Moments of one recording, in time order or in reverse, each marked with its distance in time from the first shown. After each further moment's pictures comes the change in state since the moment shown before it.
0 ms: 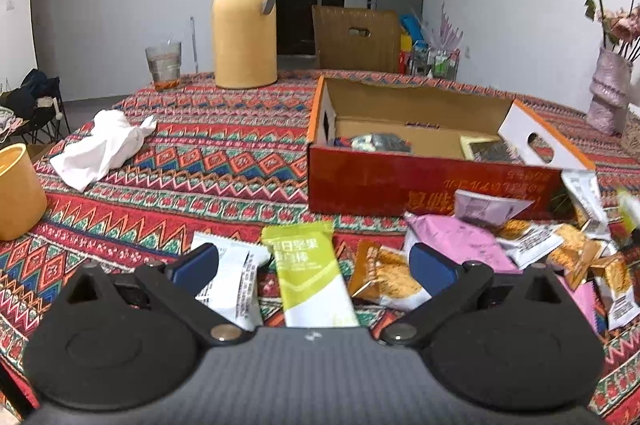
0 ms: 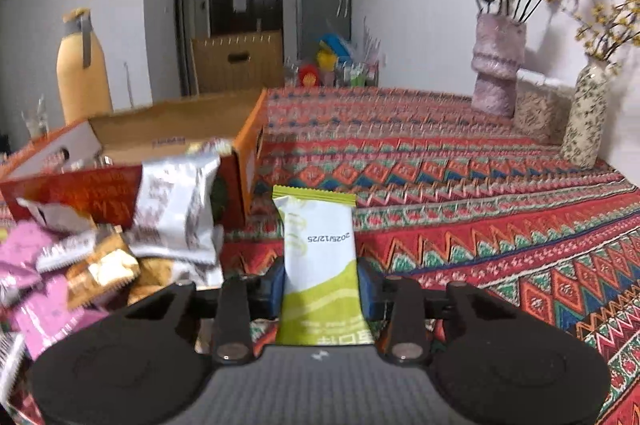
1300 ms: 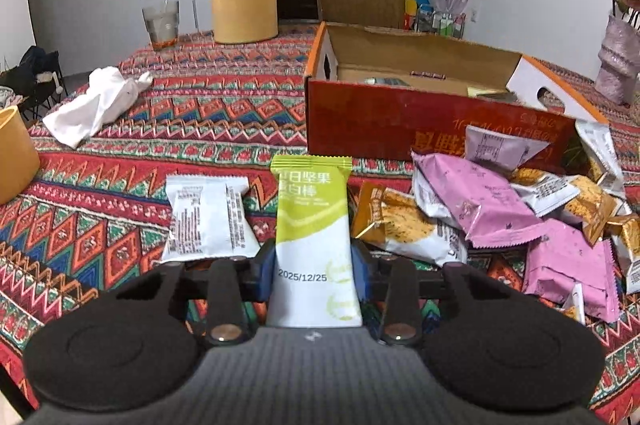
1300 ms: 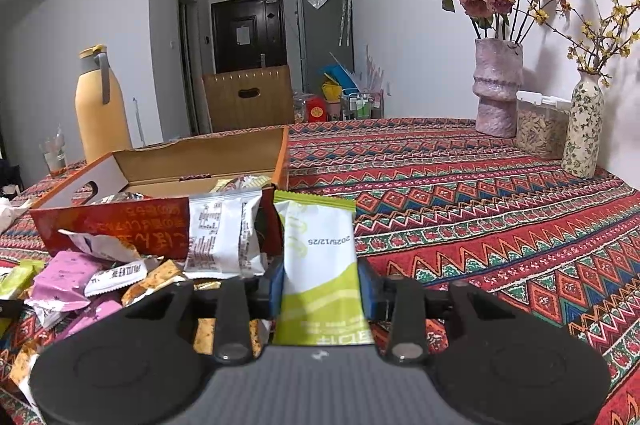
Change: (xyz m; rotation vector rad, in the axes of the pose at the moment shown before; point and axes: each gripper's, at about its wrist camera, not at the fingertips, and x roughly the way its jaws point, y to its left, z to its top) left arm 0.012 -0.004 -0.022 0.007 0.095 0.009; right arm -0.026 0.014 -0.005 0.032 -0.071 0.028
